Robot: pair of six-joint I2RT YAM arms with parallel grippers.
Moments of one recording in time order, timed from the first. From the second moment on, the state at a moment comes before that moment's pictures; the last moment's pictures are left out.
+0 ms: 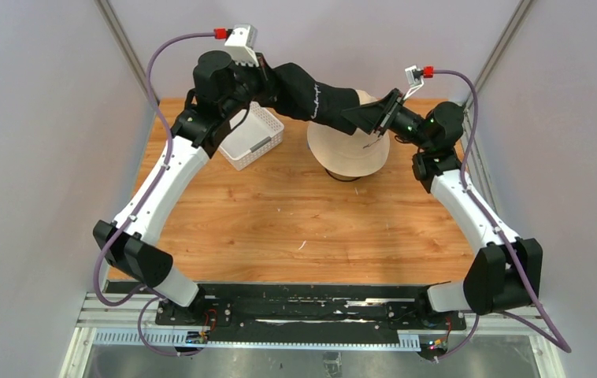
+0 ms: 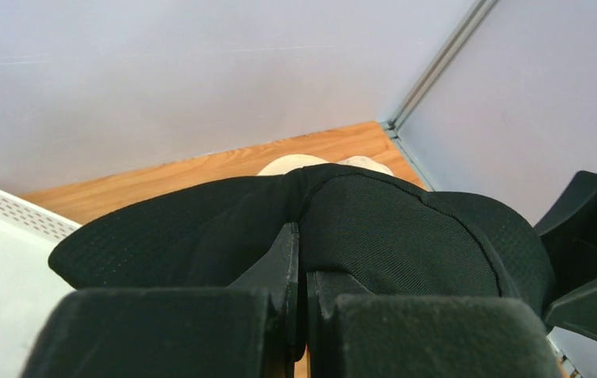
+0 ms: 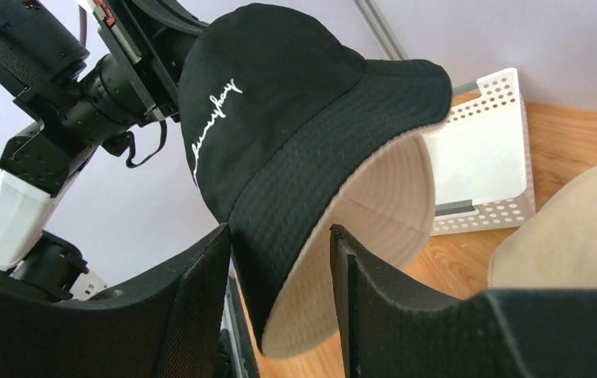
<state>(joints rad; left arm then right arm) -0.44 1.54 1.74 -0.24 0.13 -0.31 0.21 1.35 1.12 0.52 -0.80 0.84</state>
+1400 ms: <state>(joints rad) -0.51 1.45 1.43 -0.05 -0.21 -0.22 0.17 1.89 1.86 0.88 -0.91 1.43</state>
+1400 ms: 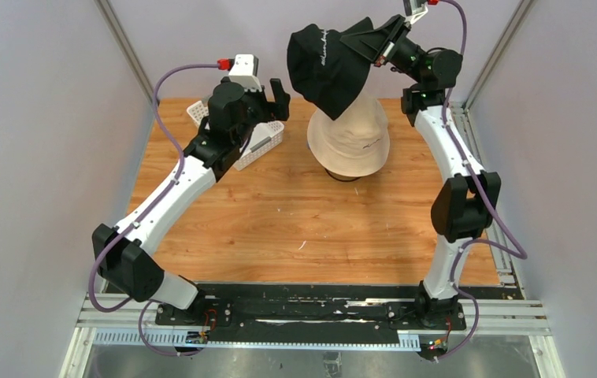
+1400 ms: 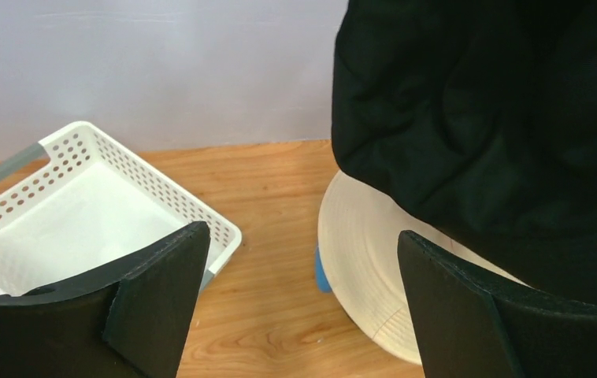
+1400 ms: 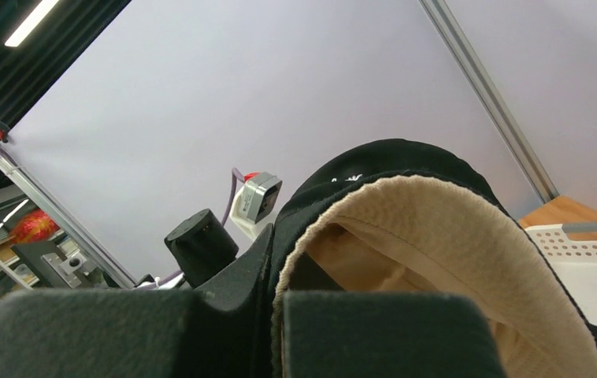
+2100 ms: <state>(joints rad) -0.51 1.44 1.33 0.04 -0.16 -0.26 0.09 2.05 1.56 0.99 -0.90 1.49</state>
